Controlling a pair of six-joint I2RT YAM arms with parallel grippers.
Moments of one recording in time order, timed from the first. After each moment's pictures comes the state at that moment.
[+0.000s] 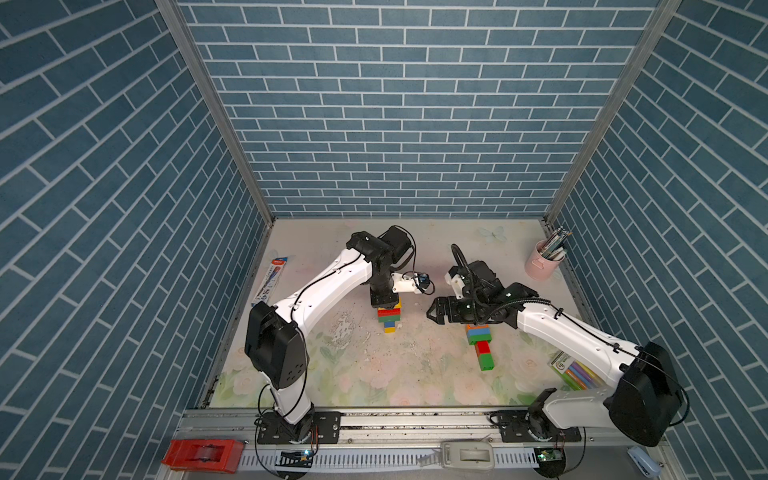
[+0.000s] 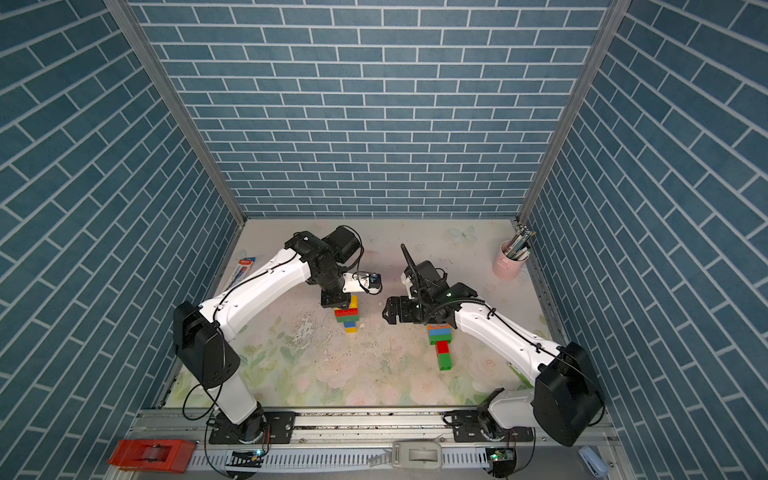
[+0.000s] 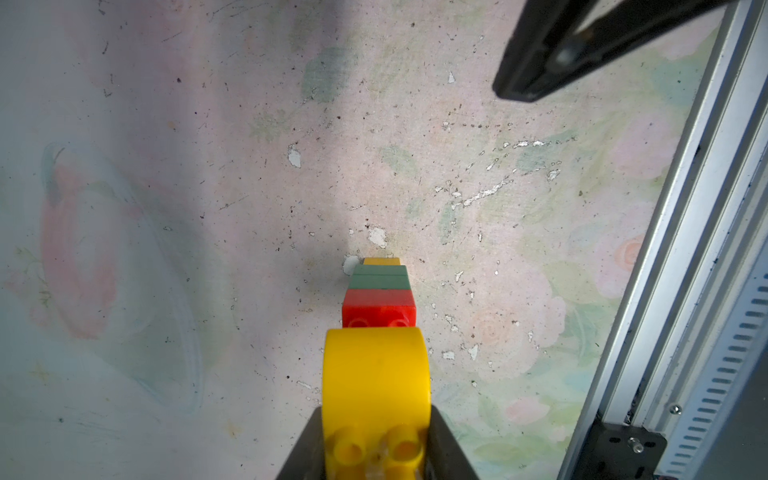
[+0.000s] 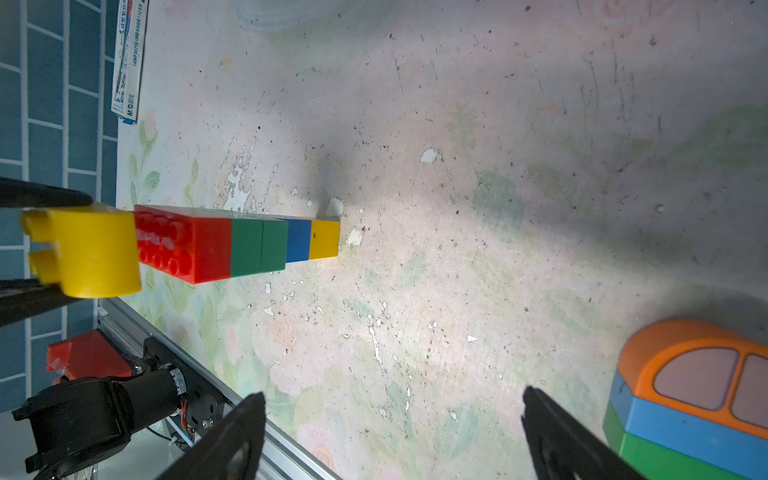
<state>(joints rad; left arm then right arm) -0.67 1.74 1.68 -1.33 0.10 0.80 0.71 1.34 1.00 -0.64 -0.26 0.56</state>
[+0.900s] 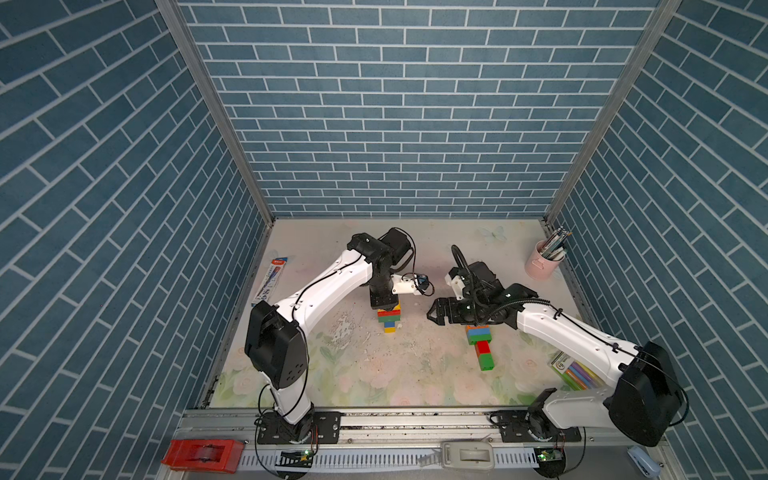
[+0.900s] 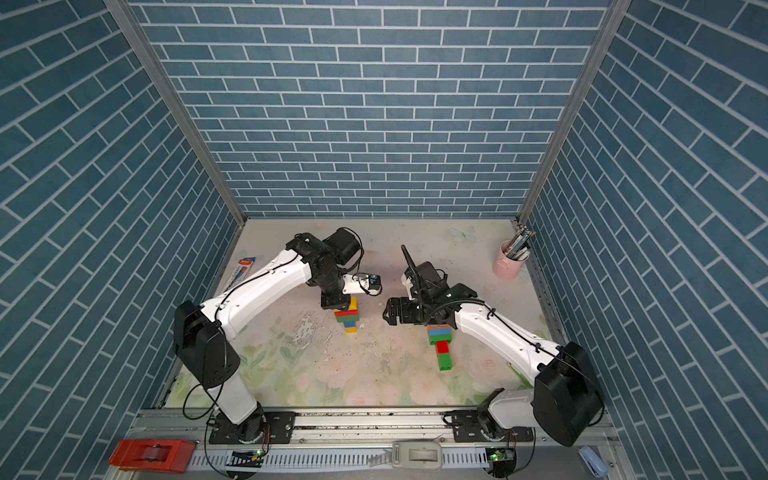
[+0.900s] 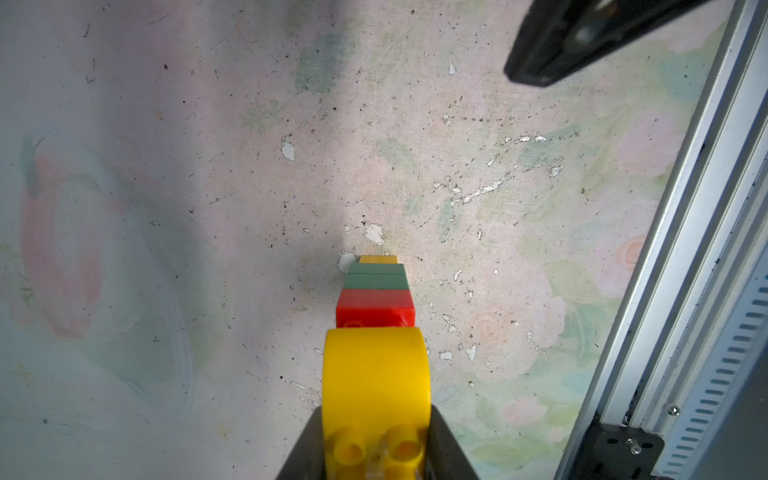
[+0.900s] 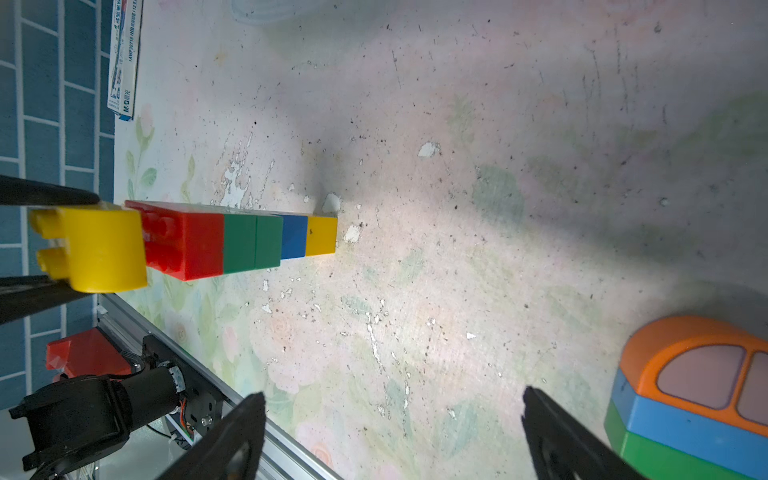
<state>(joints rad) -0.66 1.74 1.65 -1.32 0.10 0.79 0.71 1.34 0.98 -0.64 -0.27 0.56</state>
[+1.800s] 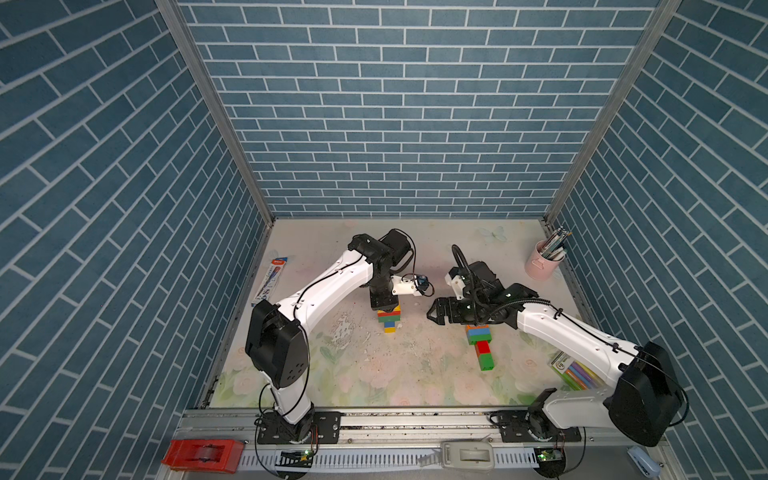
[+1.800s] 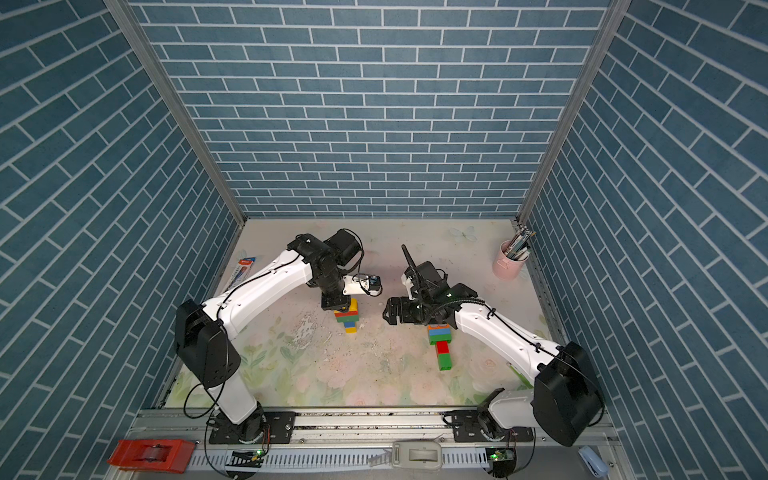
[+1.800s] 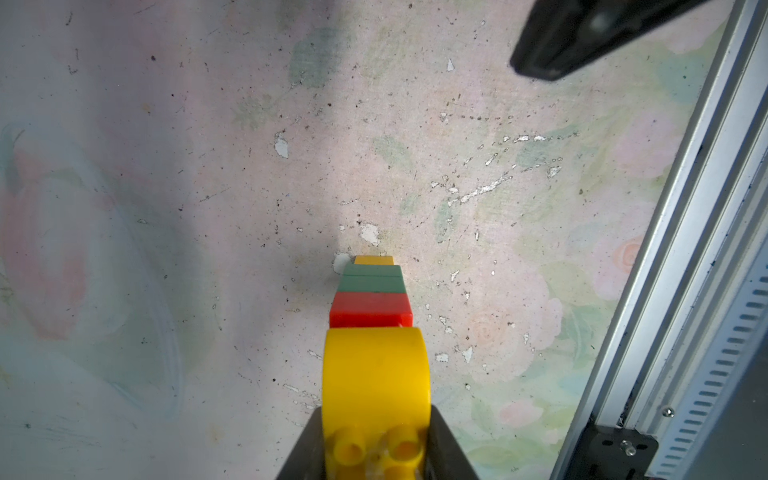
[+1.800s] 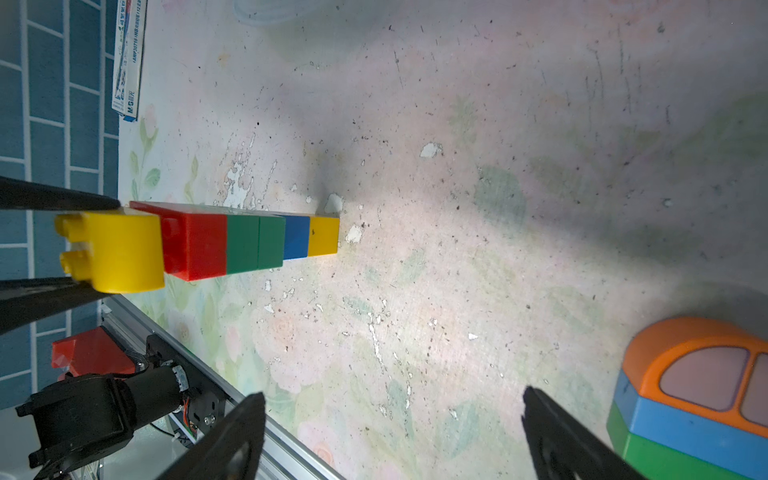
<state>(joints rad) -0.66 1.75 1.64 -1.32 0.10 0.78 0.71 1.34 0.98 -0.63 -0.28 0.56</state>
